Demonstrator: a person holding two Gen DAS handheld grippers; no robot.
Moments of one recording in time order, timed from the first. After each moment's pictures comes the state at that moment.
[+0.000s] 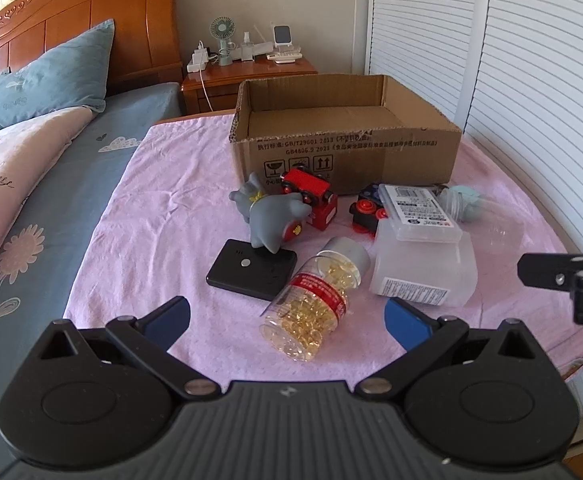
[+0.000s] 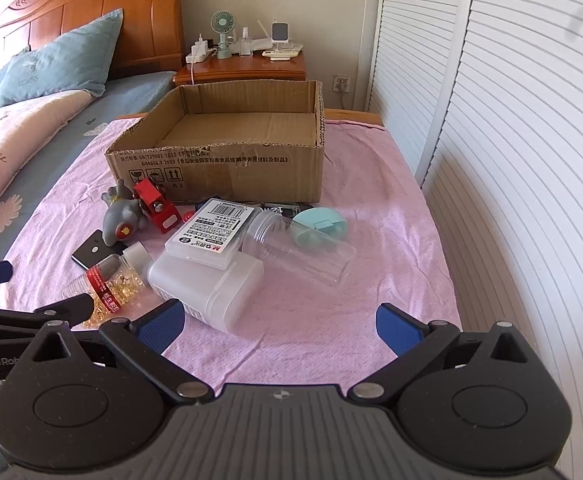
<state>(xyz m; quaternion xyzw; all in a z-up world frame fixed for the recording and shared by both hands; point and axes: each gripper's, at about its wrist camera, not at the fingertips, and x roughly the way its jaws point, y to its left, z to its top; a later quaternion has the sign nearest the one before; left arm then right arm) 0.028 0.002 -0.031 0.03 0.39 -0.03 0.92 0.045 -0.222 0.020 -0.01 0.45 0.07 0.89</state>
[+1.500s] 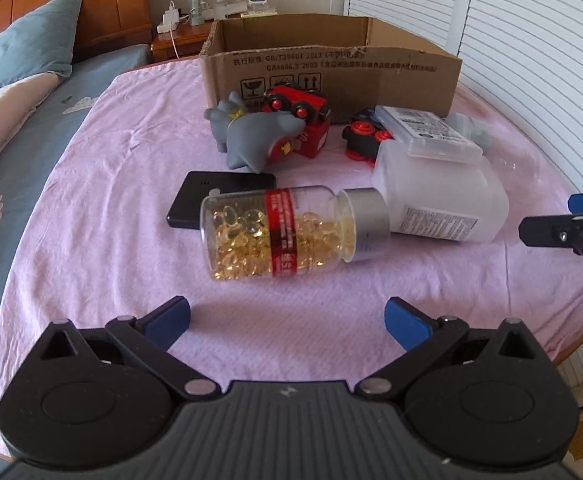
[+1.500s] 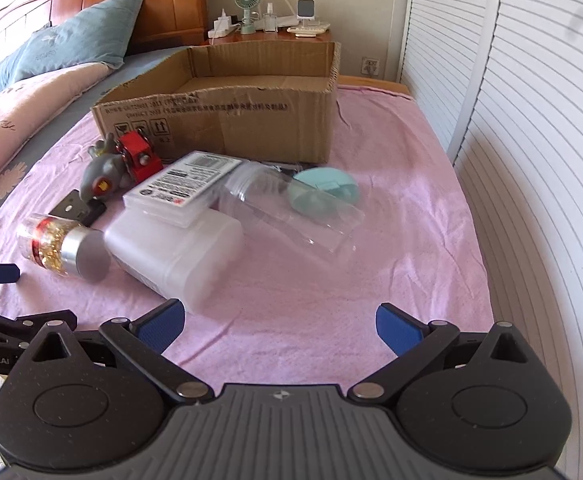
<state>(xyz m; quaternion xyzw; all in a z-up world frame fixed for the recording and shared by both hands) 0.038 0.008 -0.087 0.02 0.43 -0.08 0.90 0.064 -0.249 -0.039 -0.02 0.47 0.11 0.88</state>
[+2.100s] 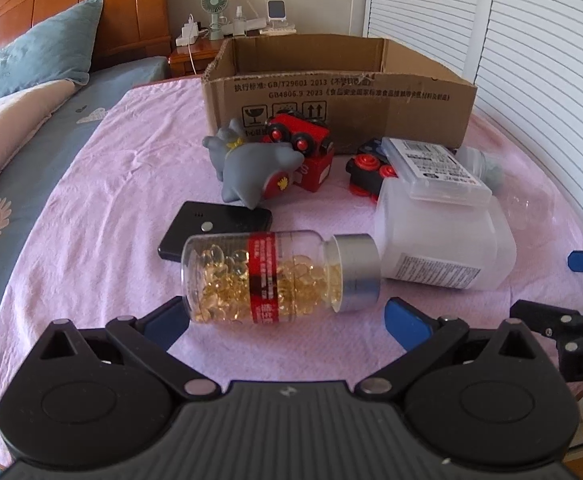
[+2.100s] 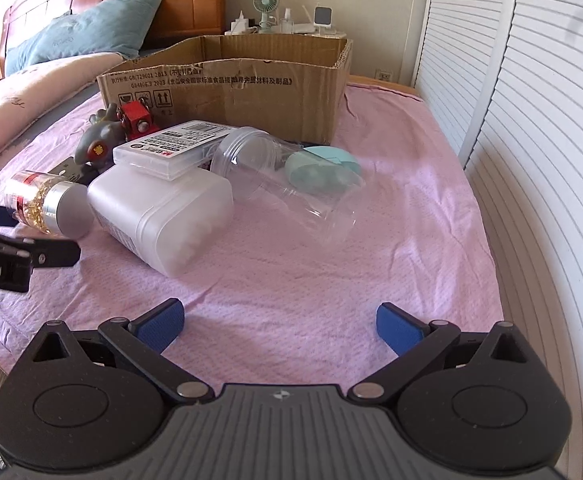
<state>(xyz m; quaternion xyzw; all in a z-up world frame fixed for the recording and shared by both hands) 0.050 -0.006 -0.081 0.02 0.40 -0.04 0.92 0.052 -0.252 -0.066 -0.06 0.44 0.13 0.89</state>
